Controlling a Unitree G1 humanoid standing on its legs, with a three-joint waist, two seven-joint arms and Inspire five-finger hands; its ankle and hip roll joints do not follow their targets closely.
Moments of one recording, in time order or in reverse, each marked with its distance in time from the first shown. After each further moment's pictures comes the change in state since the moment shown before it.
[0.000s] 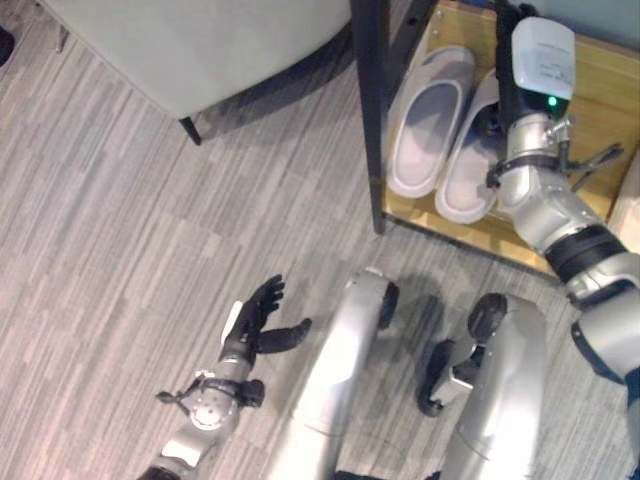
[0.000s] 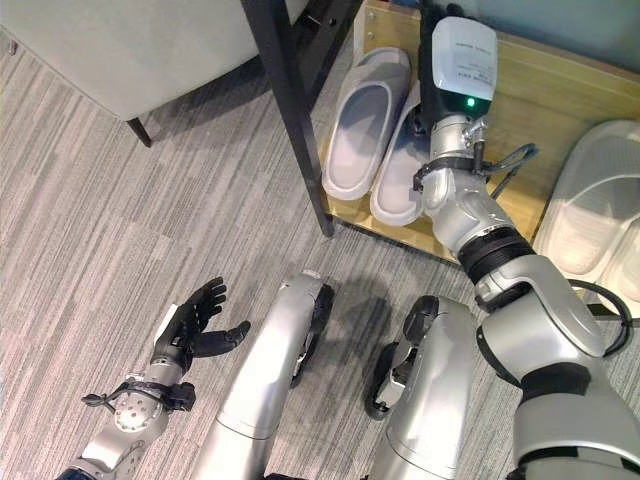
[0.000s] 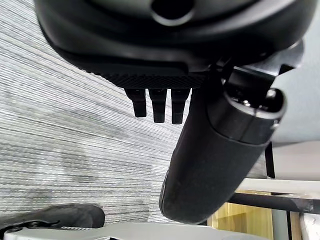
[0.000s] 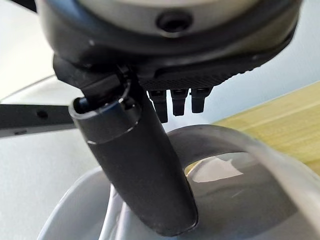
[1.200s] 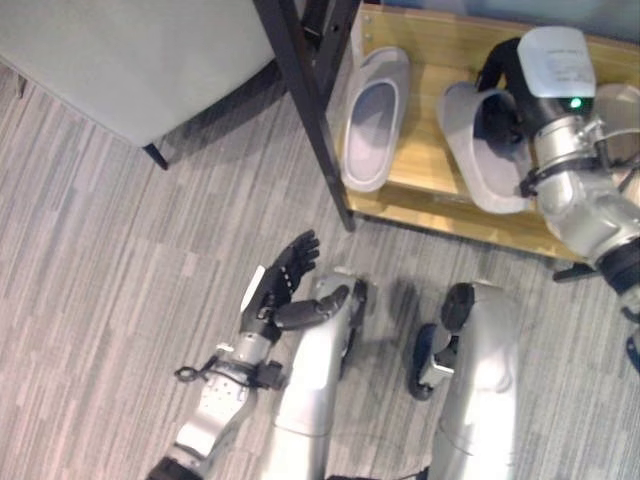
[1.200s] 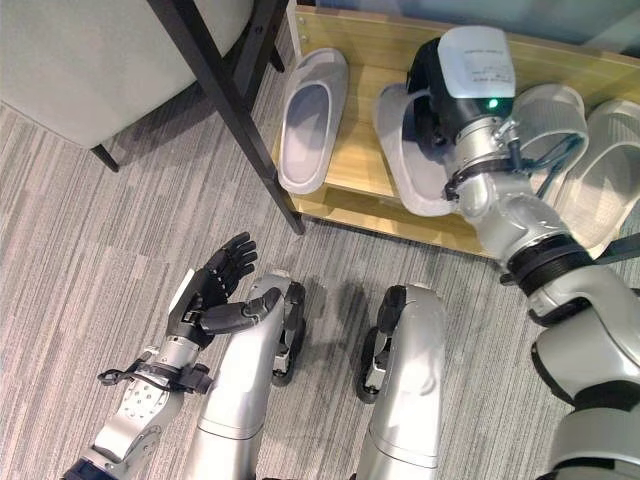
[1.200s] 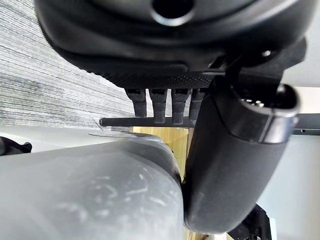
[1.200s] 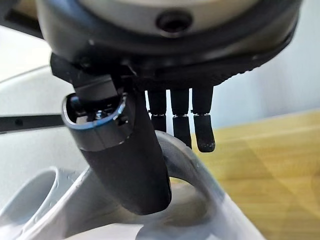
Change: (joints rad) left arm -0.026 -0.068 0.026 -0.183 -0.004 -0.077 -0.127; right arm 0.045 -0.184 0.098 -0.079 -0.022 -0.079 0.088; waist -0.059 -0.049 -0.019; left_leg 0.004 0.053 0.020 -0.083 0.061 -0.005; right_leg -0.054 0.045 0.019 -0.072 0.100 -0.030
